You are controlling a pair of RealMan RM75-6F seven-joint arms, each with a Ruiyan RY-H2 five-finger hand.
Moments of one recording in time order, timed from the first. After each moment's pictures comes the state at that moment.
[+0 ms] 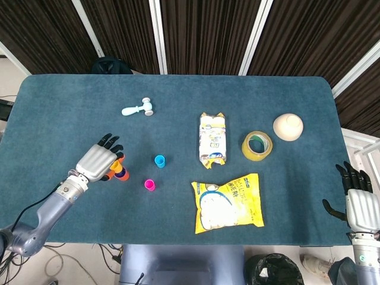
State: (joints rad) left arm -0.78 -1.19 -0.04 -1.65 1.17 0.88 0.41; right arm 0.09 -1.19 0.14 -1.57 -1.36 1.45 0.02
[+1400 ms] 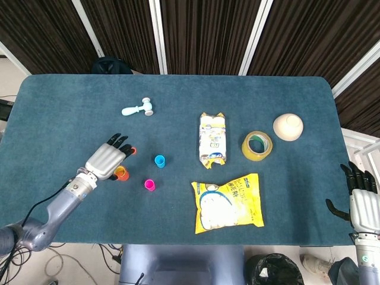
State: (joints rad) left arm -0.81 -1.26 -0.08 -1.60 1.15 0.85 0.41; right arm 0.08 -1.18 0.15 -1.58 -1.34 1.45 0.01
